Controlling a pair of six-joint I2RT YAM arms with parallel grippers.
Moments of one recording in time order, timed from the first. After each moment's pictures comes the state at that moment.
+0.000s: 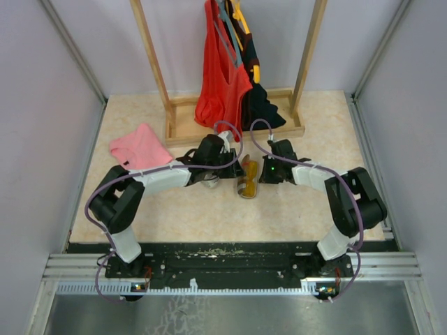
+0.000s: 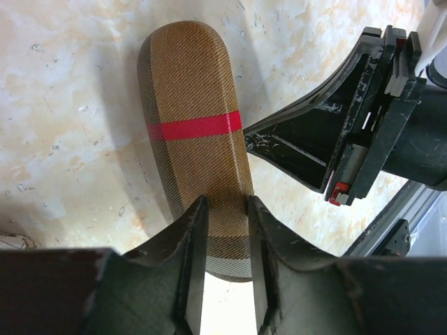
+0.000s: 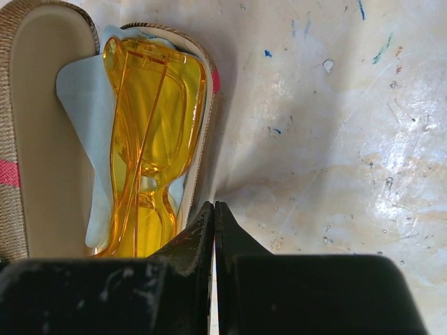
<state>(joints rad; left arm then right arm) -0.75 1.77 1.07 0.07 0.20 -0.67 0.39 1.62 0.82 -0.14 -0.16 0.44</state>
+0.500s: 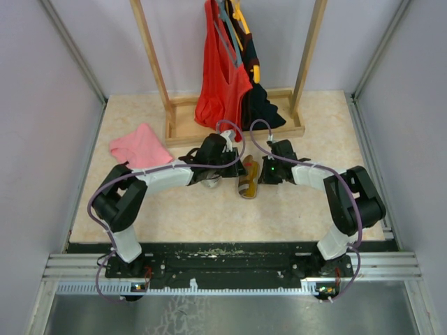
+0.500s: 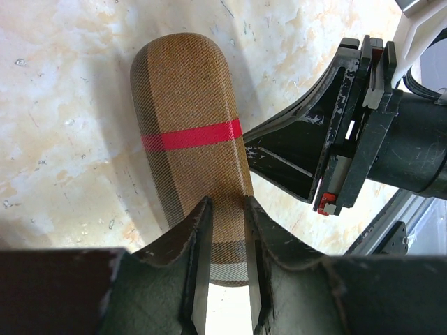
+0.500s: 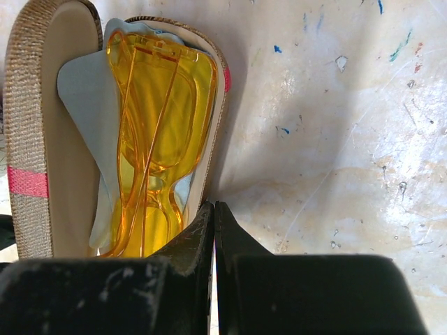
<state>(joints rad) -0.76 1.80 1.10 0.08 0.20 -0.67 0.39 1.64 0.82 -0.13 -0.20 0.44</state>
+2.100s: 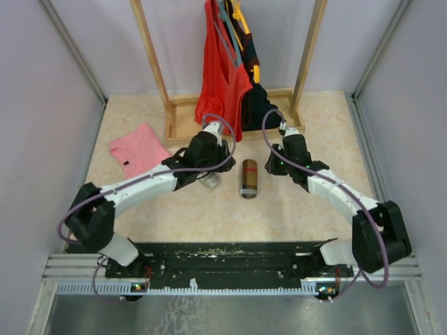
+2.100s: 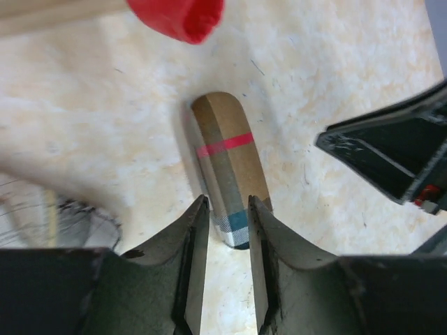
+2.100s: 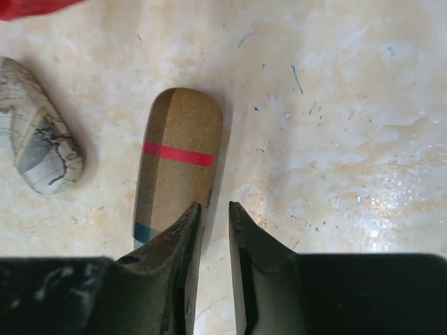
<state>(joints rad) -0.79 1.61 1.09 -0.05 -0.06 -0.57 0.38 1.37 0.80 -0.17 -0.05 0.40</state>
